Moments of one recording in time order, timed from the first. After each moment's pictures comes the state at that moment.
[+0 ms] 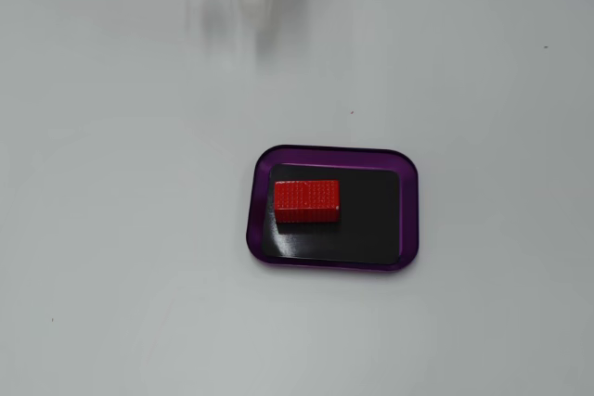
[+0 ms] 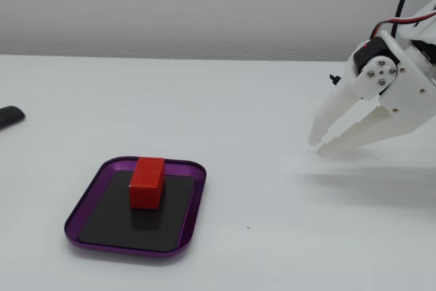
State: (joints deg) arm 15.6 192.0 177.1 59.7 -7.6
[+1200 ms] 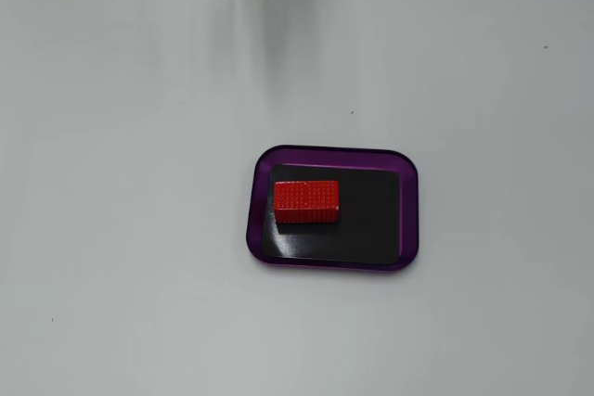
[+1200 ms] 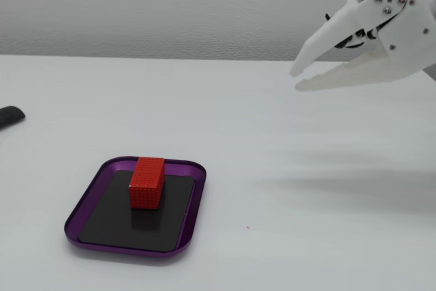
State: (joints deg) arm 8.9 174.1 151.9 53.5 -4.0
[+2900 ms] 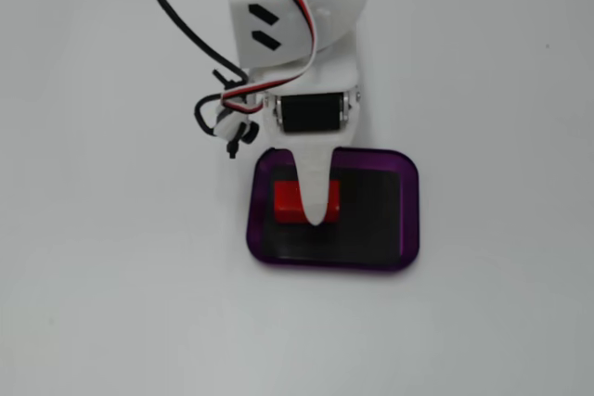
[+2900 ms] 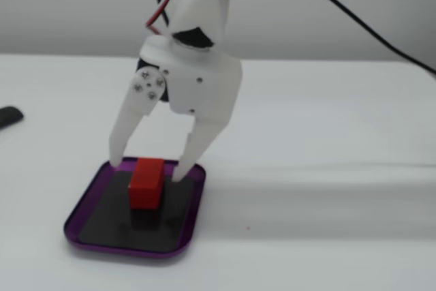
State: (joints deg) arm 1.9 68.3 71.7 61.2 -4.0
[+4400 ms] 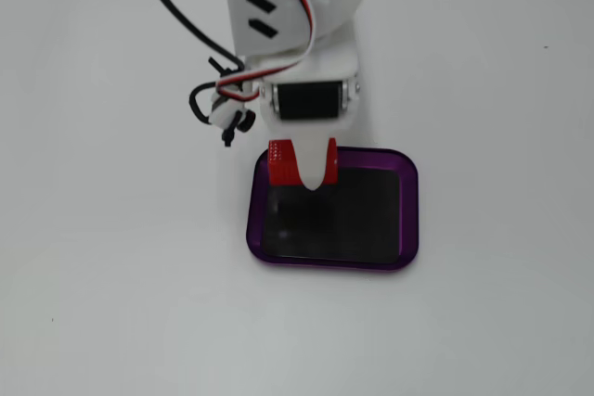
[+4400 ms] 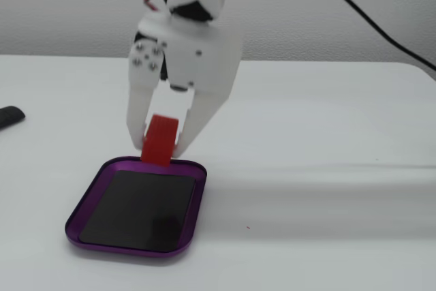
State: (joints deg) arm 1.8 72.4 65.1 70.0 -4.0
